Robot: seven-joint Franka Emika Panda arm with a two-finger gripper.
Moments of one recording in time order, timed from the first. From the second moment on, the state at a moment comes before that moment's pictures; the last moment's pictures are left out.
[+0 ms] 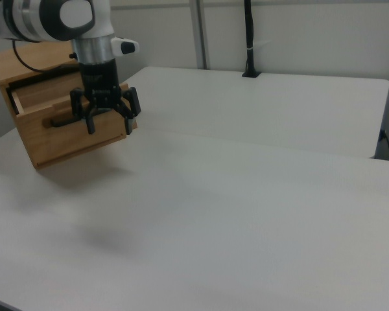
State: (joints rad) arm 0.12 0.02 -0.12 -1.59 -0.03 1.50 -0.36
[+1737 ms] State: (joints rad) arm 0.38 0.29 -0.10 -1.38 -0.04 1.69 -0.76
